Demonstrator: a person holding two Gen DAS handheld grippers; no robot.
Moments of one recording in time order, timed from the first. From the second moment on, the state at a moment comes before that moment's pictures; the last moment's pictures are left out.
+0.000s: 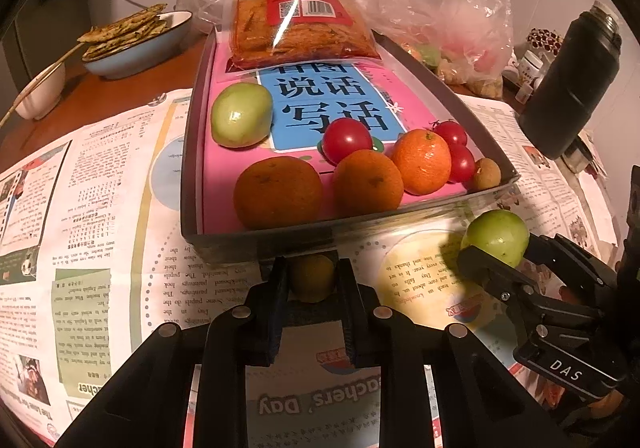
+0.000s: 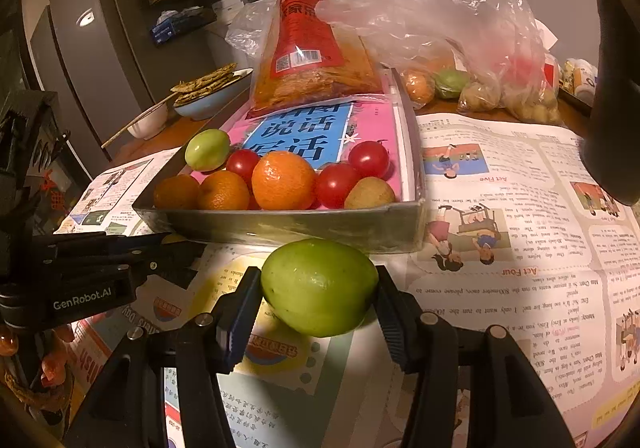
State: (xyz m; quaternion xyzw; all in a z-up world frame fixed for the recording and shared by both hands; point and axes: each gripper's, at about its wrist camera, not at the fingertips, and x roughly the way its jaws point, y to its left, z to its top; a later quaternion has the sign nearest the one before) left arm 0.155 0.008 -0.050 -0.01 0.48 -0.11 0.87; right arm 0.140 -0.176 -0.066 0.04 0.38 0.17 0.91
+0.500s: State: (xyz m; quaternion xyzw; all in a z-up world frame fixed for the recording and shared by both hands) left arm 0.141 0.005 -0.031 -0.01 0.46 -0.12 0.88; right arm 0.131 -0.188 -0.051 0.06 0.37 0.17 0.91
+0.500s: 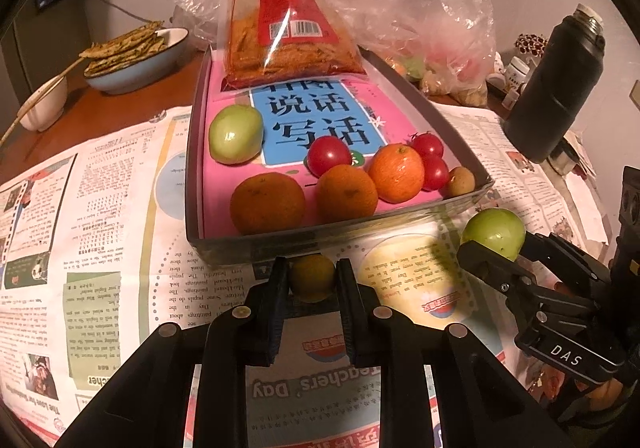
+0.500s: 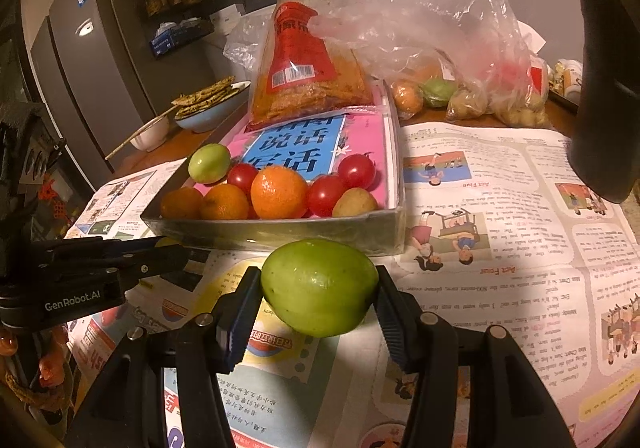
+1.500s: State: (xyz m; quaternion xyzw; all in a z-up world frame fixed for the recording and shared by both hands) left arm 0.163 -0.021 0.023 0.02 0.43 -0.15 0.89; right arm 0.131 -0.195 0.002 0.07 0.31 0.16 0.93
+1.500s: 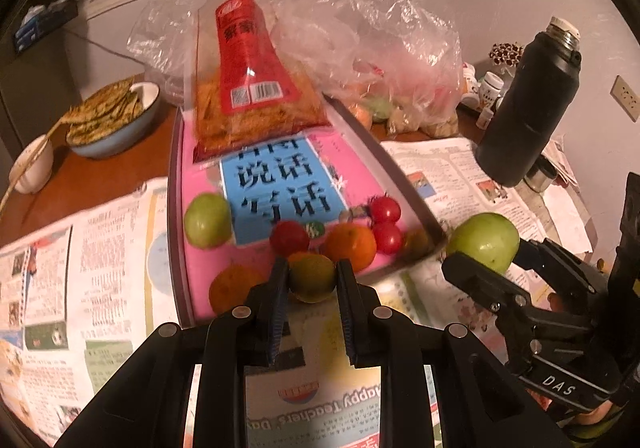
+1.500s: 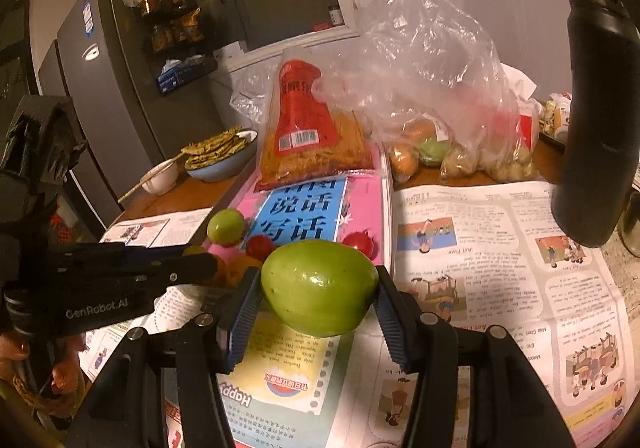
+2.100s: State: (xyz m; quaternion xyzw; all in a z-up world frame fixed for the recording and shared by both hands) left arm 0.201 0.003 0.024 0.01 0.44 -0.12 0.89; right arm 0.160 -0.196 0.012 0.08 0.31 0.17 0.93
